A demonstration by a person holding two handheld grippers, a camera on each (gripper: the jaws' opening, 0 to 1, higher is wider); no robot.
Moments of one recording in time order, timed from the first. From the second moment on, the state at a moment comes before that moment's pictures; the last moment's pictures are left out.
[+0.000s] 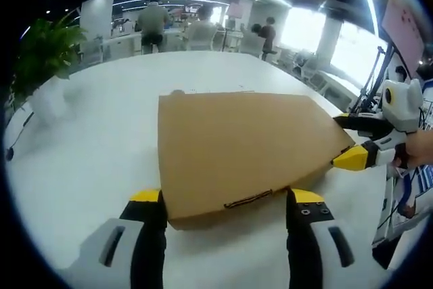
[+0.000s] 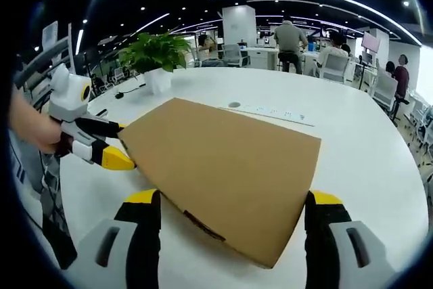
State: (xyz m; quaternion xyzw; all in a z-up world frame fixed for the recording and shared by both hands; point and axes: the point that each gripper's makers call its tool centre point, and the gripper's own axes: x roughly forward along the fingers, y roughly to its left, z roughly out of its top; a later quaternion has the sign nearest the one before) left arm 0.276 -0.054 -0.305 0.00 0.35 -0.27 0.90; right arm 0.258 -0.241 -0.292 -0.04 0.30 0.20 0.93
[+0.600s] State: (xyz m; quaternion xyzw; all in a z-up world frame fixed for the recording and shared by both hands) left arm 0.268 -0.050 -0.303 -0.01 0.35 -0.26 0.90; right arm 0.241 -0.242 -0.300 -0.03 0.32 0.18 0.93
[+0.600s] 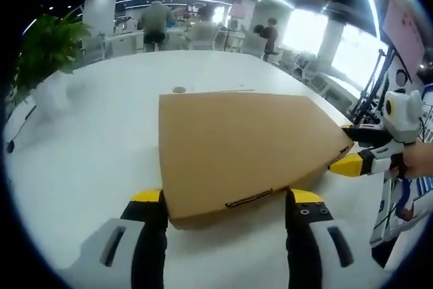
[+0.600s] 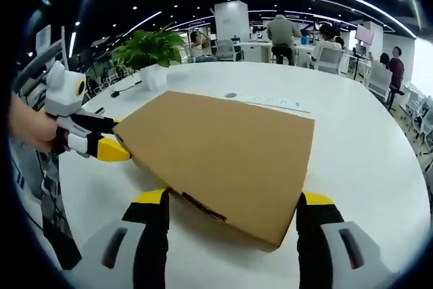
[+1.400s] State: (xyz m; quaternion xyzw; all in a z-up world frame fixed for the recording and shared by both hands) left arm 0.250 -0.041 -0.306 0.01 0.36 -0.24 0.90; right arm 0.235 -0.241 -0.296 -0.03 0.33 0.19 0.92
